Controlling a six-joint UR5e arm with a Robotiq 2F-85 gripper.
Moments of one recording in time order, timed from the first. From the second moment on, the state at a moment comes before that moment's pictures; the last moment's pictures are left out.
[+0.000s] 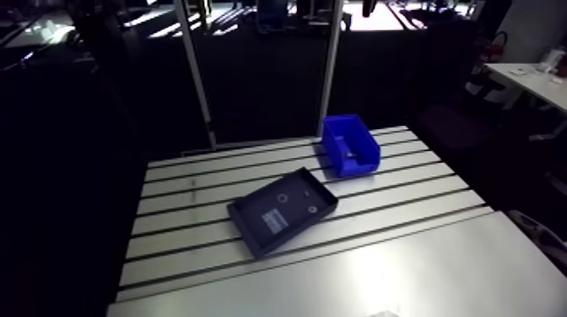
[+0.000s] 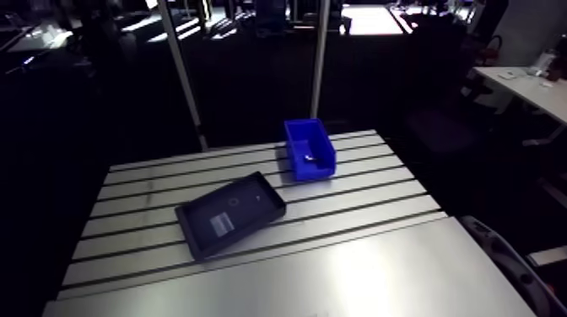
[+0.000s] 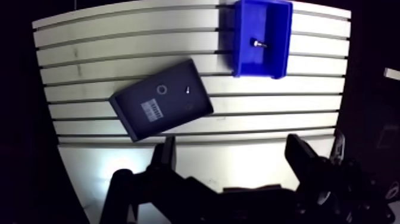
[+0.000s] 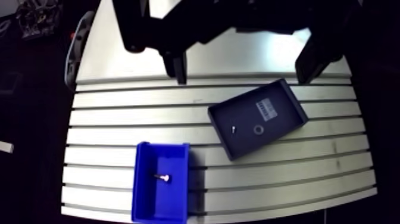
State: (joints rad) arm -0.25 -1.29 1.21 -1.43 -1.58 -1.79
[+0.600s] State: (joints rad) arm -0.24 -1.39 1.27 -1.38 -1.57 -1.75
